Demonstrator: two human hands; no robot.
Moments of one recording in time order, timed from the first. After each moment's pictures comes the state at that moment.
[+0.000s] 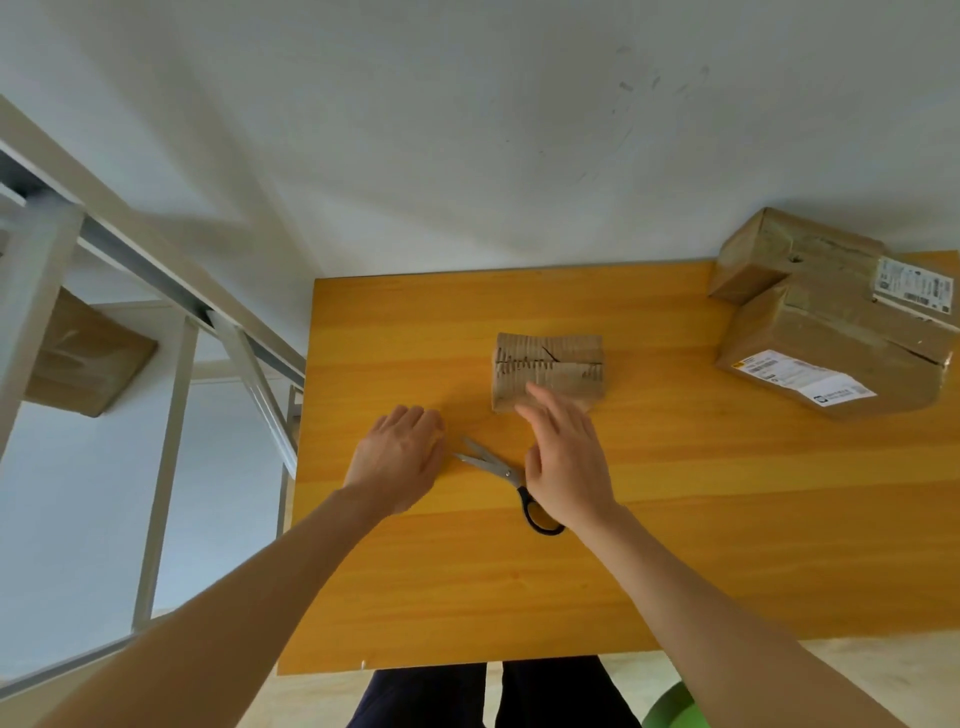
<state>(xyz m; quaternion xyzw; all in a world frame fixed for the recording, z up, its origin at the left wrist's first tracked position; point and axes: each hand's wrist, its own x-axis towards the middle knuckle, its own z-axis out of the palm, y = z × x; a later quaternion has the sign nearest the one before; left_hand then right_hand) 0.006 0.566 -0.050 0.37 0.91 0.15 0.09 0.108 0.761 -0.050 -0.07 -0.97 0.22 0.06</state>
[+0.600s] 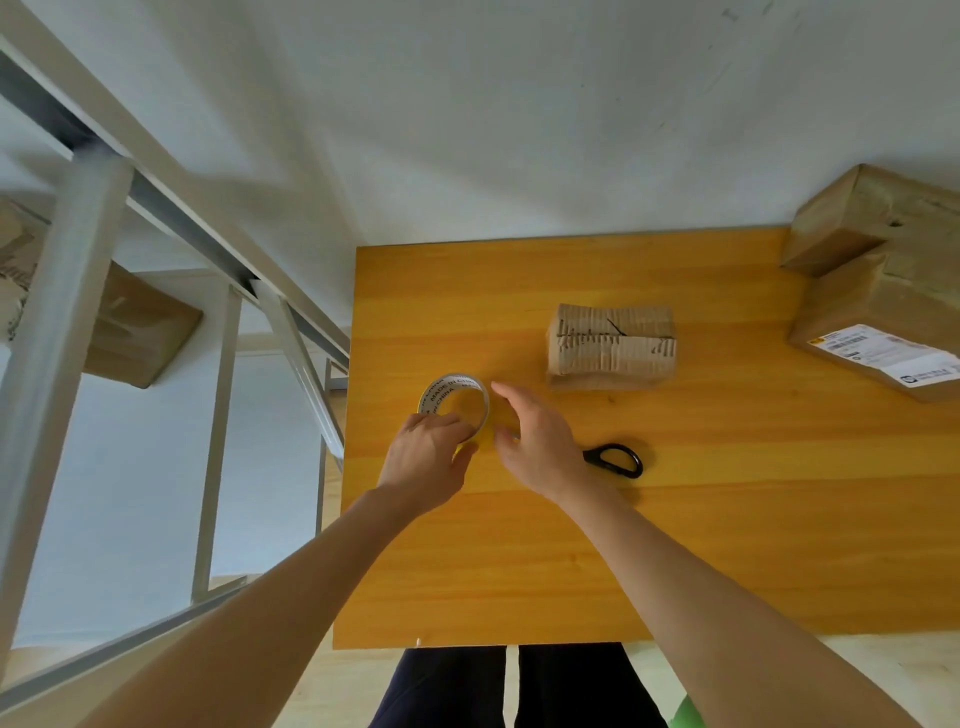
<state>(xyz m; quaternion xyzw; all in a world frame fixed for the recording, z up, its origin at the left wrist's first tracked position) 0.010 0.531 -0.080 0.34 0.92 0.18 0.14 0.063 0.687 -0.068 -0.12 -0.90 0.42 -0.07</state>
